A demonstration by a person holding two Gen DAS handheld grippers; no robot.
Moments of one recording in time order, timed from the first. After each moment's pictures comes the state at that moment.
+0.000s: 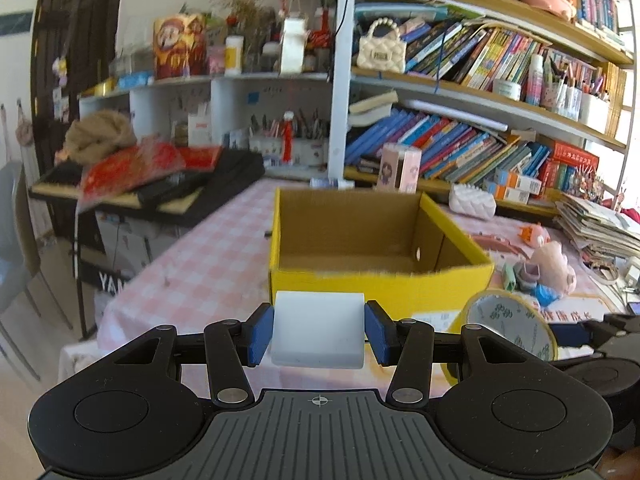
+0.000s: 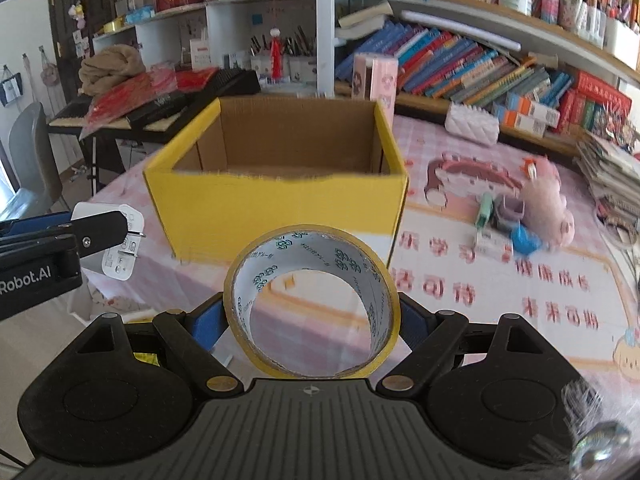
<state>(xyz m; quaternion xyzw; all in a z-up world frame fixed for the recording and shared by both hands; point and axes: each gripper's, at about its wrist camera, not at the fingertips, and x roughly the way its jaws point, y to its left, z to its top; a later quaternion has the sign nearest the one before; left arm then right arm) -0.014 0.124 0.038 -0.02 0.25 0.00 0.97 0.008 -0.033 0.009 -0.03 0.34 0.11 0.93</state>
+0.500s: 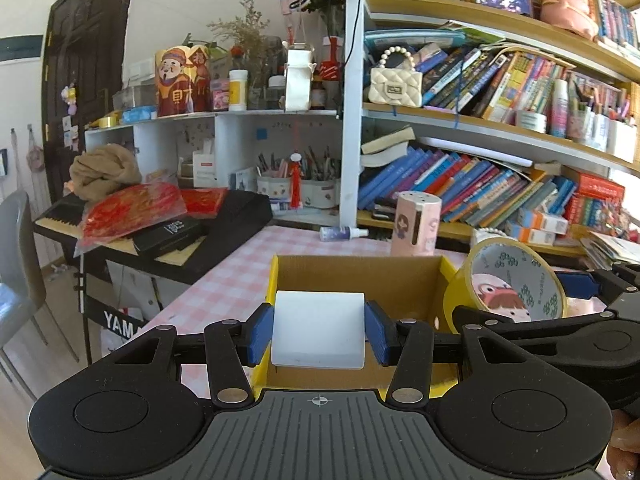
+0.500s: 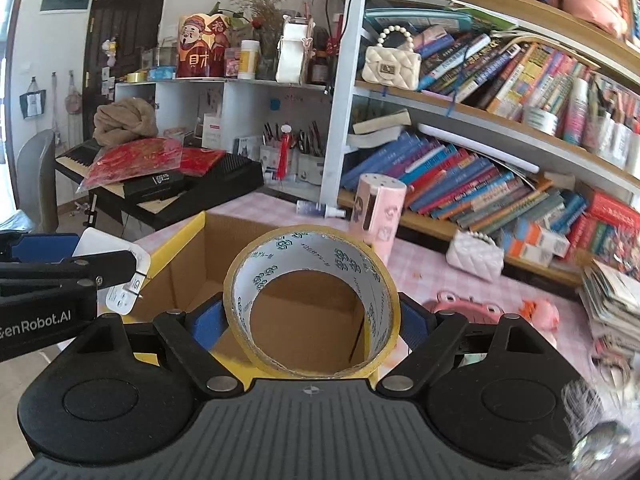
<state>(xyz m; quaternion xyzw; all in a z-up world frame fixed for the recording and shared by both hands) 0.066 0.108 0.058 -0.02 0.21 0.04 0.98 0.098 -0.040 0.053 -0.09 0.21 0.14 0.96</state>
